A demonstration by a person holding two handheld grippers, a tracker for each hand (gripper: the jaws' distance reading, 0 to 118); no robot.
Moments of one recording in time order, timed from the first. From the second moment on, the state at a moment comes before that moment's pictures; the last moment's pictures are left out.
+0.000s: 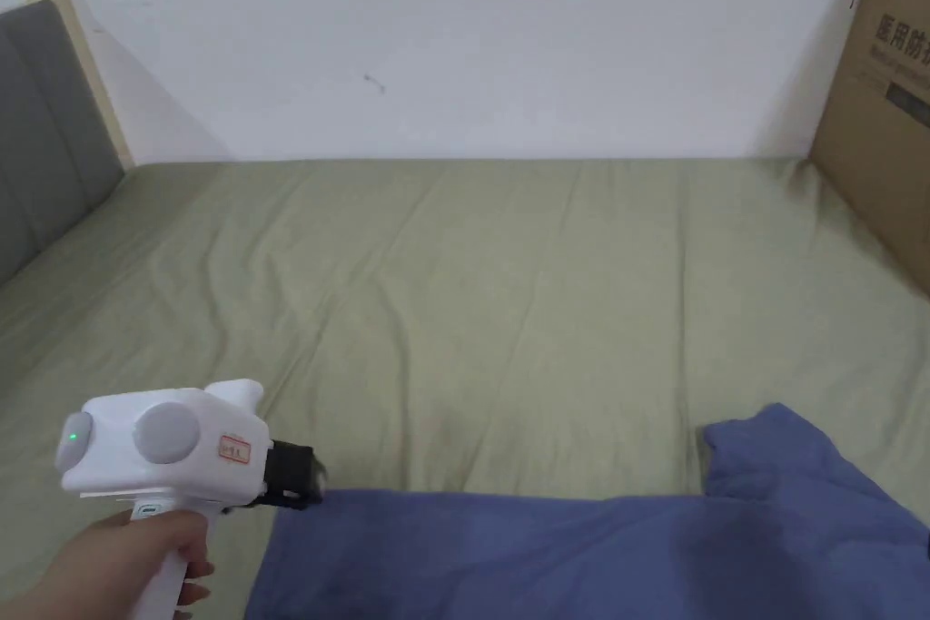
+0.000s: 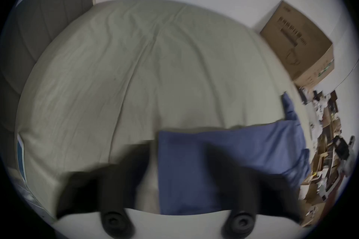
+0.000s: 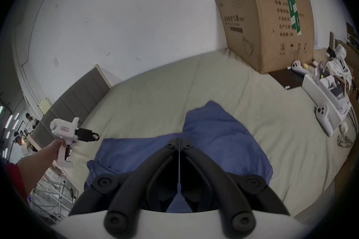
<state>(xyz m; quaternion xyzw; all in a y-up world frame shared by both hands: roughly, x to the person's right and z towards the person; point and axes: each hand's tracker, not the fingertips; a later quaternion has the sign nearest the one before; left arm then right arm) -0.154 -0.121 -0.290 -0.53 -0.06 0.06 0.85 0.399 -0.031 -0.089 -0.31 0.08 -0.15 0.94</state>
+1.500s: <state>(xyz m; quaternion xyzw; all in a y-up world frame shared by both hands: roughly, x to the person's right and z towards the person) -0.121 -0.084 -0.239 -0.46 -0.09 0.01 0.88 0.467 -0.095 -0.313 -0.46 0.00 -0.01 0.89</state>
